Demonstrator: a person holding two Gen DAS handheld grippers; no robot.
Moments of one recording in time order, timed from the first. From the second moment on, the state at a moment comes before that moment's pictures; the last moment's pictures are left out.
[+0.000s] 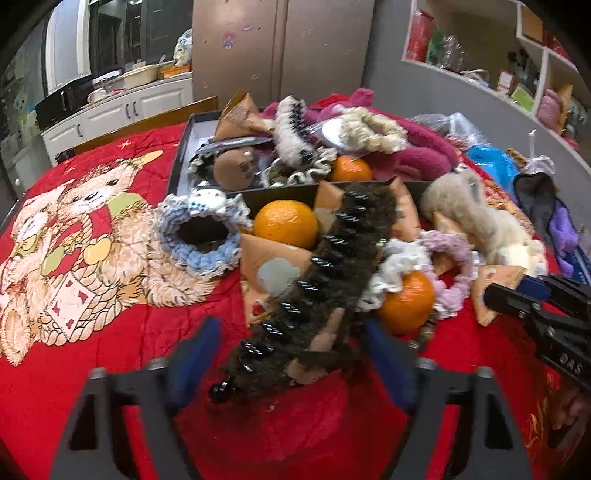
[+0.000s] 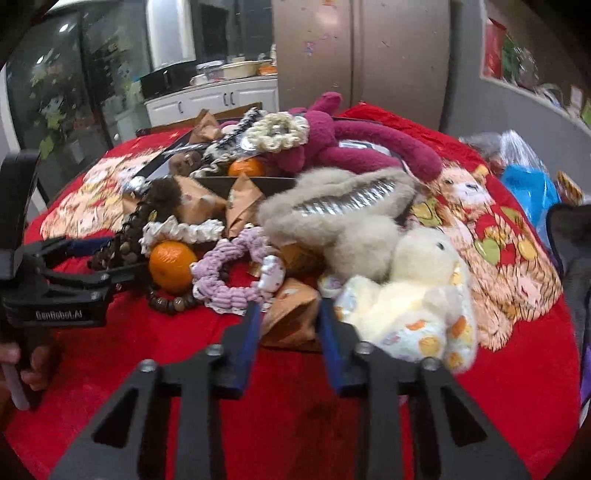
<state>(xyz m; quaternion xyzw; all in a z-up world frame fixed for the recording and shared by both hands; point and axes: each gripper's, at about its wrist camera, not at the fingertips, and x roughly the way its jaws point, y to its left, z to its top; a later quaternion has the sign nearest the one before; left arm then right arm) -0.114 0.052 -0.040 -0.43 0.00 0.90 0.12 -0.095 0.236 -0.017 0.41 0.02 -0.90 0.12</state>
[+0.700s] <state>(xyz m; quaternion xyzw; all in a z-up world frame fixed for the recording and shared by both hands) -0.079 0.037 -0.013 -0.37 0.00 0.92 0.11 -0.084 0.252 0.014 0.37 -0.07 -0.91 0.16</state>
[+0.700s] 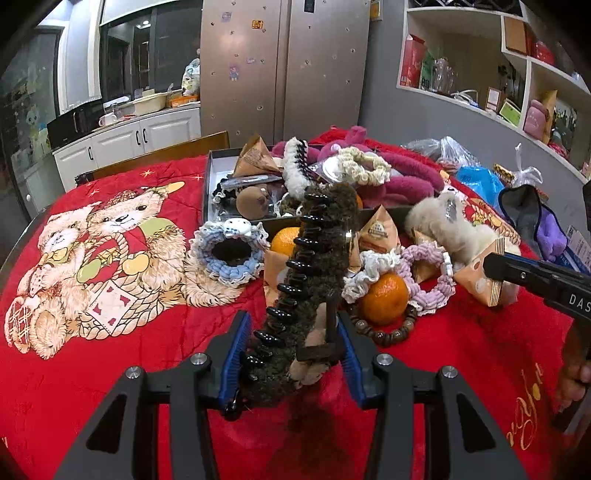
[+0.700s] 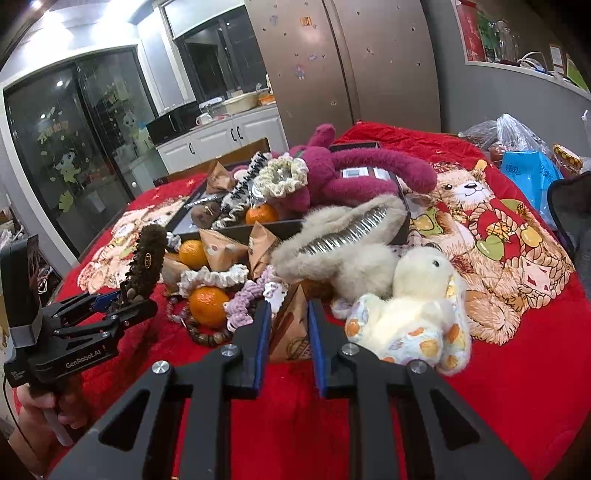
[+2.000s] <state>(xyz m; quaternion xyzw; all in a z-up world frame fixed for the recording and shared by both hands) -0.061 0.036 0.015 -0.33 -0.01 0.94 0.11 -0.054 0.203 0.047 0.30 -0.05 -0.93 0.19</state>
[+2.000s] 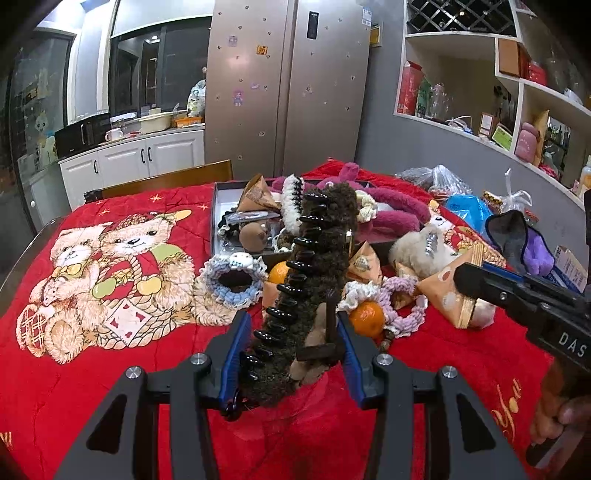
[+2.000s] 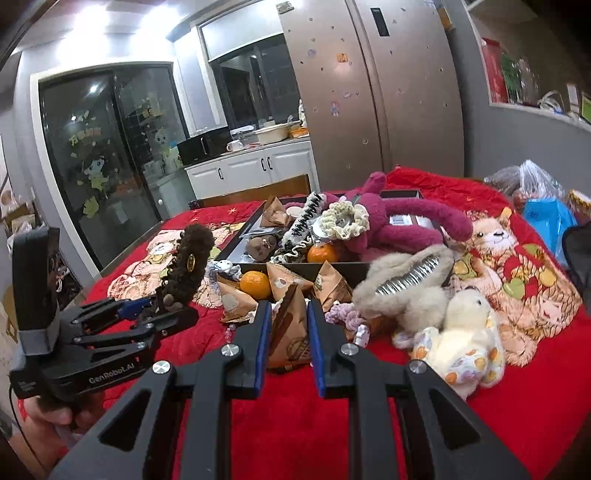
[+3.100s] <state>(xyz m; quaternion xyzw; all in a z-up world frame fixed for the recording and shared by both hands) -0.096 0.034 0.093 -0.27 -0.02 0.96 0.11 -0.094 0.189 0.145 0.25 0.00 -0.96 0.12</state>
